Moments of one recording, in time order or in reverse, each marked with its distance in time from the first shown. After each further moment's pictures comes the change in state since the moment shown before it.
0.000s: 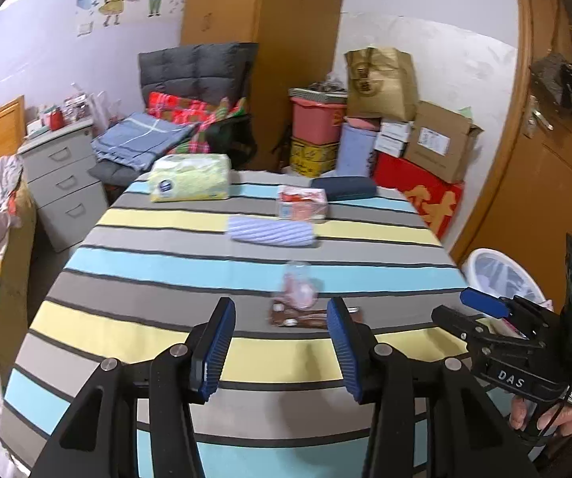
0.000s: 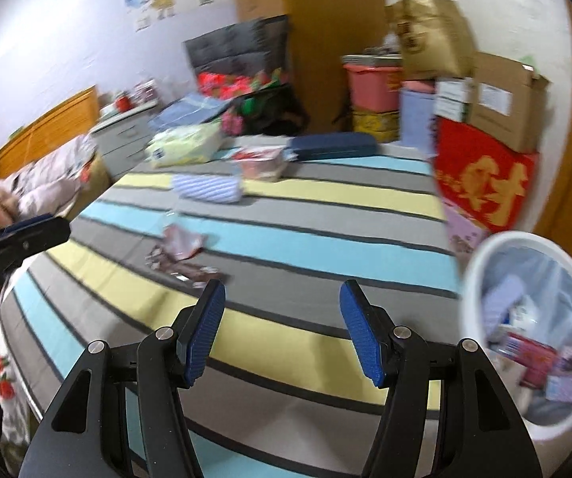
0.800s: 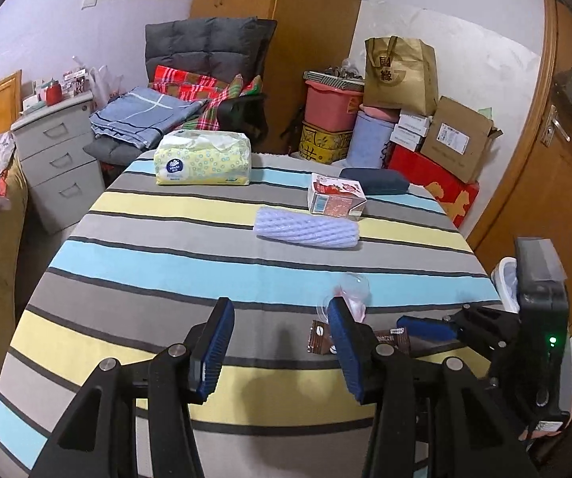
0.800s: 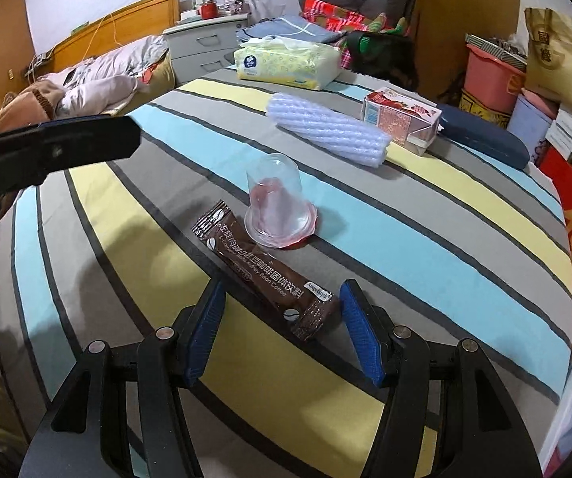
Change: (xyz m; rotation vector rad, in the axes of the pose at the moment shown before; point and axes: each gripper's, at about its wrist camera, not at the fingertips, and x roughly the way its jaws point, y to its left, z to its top) left arm 0.058 0.039 0.015 -0.034 0.054 -0.031; right arm 0.069 0.057 0.010 -0.274 0.227 0.122
